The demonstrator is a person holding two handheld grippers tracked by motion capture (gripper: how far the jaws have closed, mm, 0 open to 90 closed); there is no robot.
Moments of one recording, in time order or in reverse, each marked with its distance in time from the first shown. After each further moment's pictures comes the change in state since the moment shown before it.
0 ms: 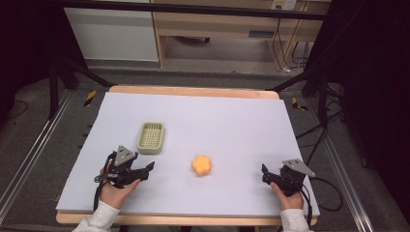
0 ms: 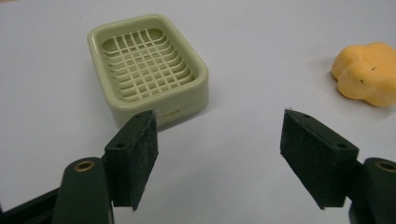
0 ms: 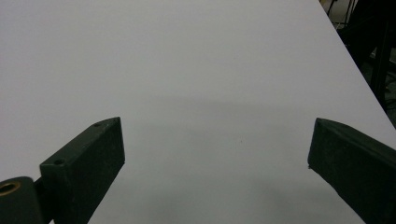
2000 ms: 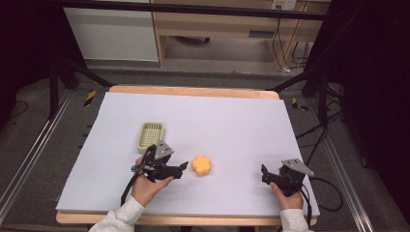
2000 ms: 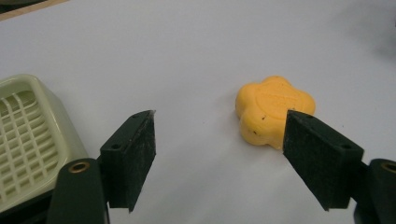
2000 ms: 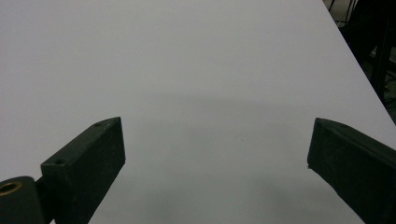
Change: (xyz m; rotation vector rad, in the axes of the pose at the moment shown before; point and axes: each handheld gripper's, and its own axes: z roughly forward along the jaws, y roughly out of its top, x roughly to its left) left arm -0.074 0.049 0.041 0.040 -0.145 0.127; right arm 0.001 0.000 0.001 0.013 0.000 -0.010
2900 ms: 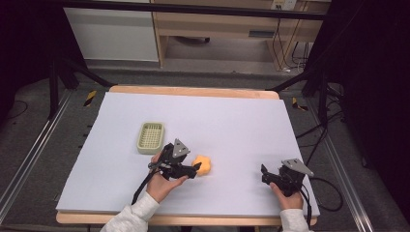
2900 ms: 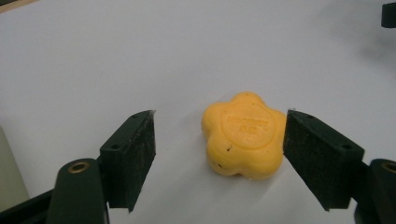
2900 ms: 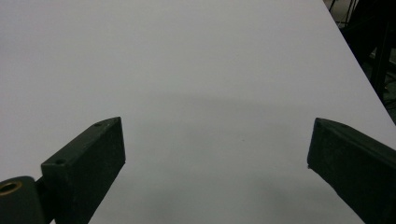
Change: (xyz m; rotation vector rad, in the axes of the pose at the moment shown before) left arm -0.023 0.014 0.031 0.027 -0.034 0.035; right arm 0.001 0.000 0.000 0.000 -0.003 -0.007
